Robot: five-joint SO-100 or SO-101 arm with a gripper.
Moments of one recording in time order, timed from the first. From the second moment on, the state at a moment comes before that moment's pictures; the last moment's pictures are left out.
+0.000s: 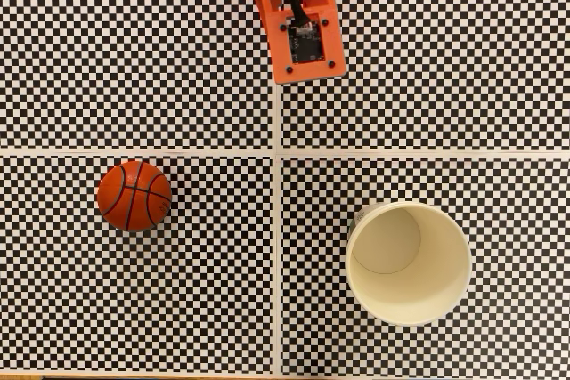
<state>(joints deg) 4.2 187.6 179.8 70.3 -105.9</state>
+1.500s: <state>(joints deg) 0.4 142.8 124.5 76.2 -84.7</state>
